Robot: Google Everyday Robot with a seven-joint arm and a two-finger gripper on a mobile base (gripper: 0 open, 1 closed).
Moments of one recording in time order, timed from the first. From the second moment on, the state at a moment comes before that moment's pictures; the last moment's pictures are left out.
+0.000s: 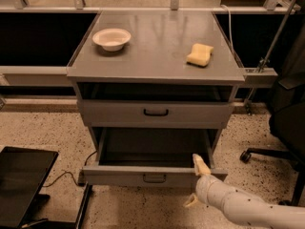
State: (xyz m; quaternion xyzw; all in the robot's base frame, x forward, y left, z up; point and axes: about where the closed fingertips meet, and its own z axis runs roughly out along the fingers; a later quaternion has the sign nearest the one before) arm 0.512 -0.162 0.469 -0.61 0.66 -0.09 0.43
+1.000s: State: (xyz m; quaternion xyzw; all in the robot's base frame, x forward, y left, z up) arm 0.567 -0.194 0.472 -0.61 0.68 -0.10 0.40
